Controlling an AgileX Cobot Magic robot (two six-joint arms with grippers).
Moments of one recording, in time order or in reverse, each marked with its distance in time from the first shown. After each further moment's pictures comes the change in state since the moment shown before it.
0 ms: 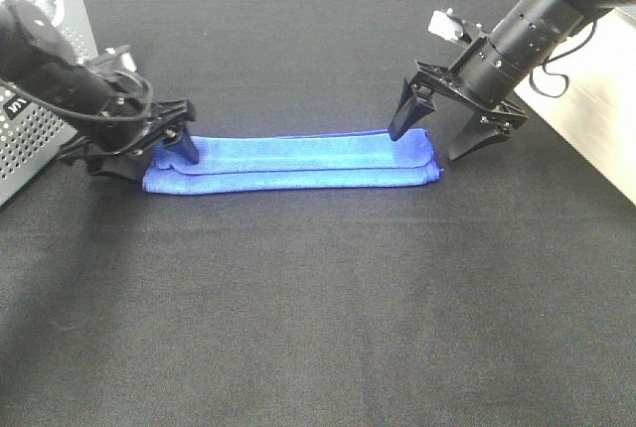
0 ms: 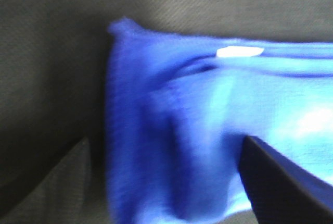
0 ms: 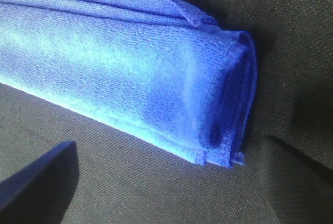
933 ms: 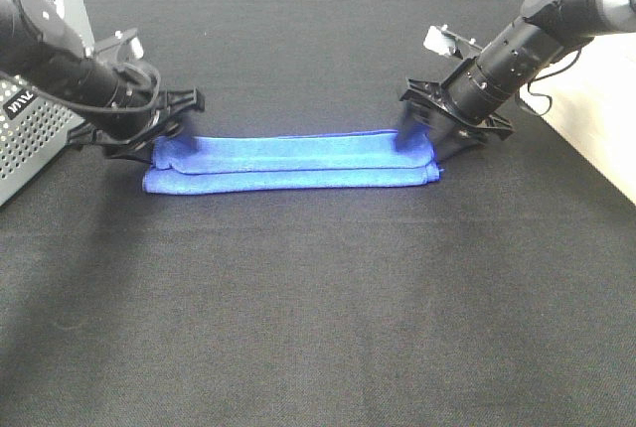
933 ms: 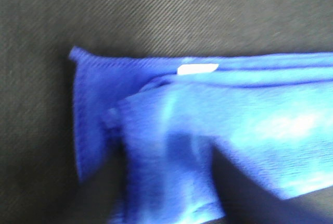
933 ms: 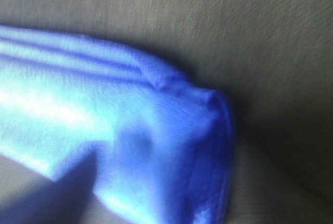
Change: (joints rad) left arm -0.029 -0.053 0.028 -0.009 -0.072 0.033; right arm 0.001 0.074 0.001 0.047 -0.142 -0.037
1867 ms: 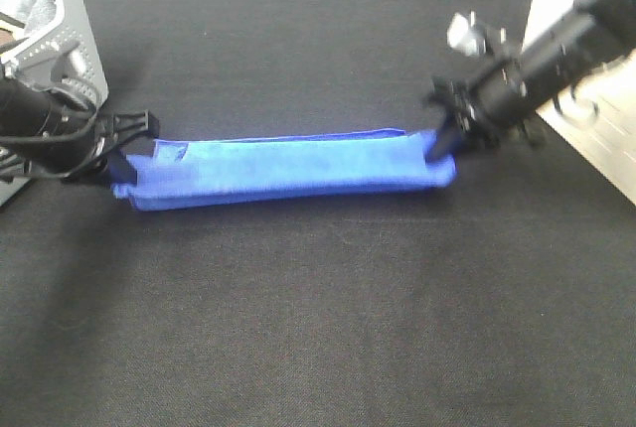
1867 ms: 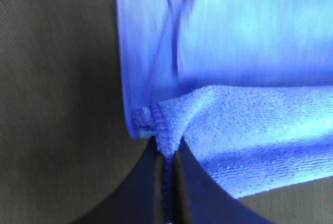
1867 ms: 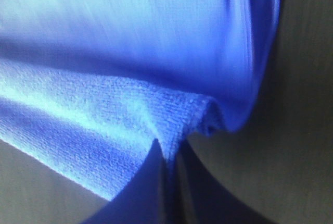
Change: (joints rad) left arm 0.000 -0.324 0.413 -0.003 -0.124 0.000; right arm 0.000 -0.304 0.377 0.082 -0.099 -0.128
